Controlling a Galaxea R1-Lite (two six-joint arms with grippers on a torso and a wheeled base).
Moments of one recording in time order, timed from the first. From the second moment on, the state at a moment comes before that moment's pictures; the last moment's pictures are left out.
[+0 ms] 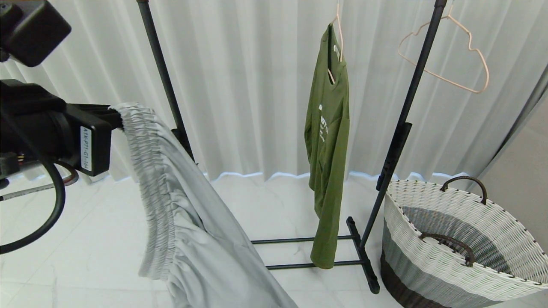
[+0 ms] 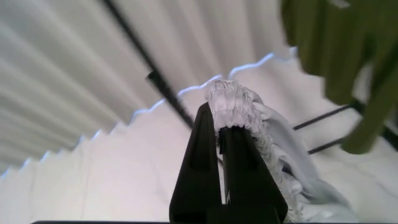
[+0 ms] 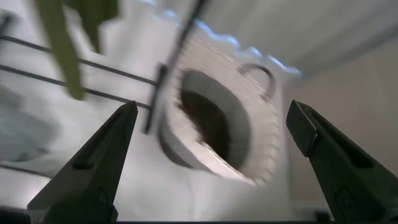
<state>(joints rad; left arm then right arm) -0.51 1.18 -1.07 0.08 0.34 0.35 0.31 0.95 -1.10 0.50 -0.23 -0.28</state>
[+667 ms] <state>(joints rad) -0.23 1.12 -0.98 0.07 0.06 0.35 0.07 0.98 -1.08 0.51 -0.22 -0.23</state>
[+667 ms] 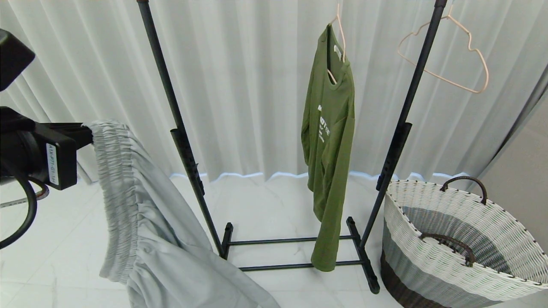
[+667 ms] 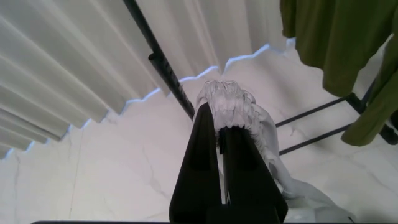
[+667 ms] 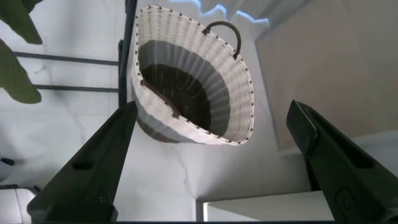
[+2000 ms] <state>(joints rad) -0.20 1.08 -0.96 0.07 0.05 0.35 0.06 1.01 -1.03 0.39 -0.20 -0.22</state>
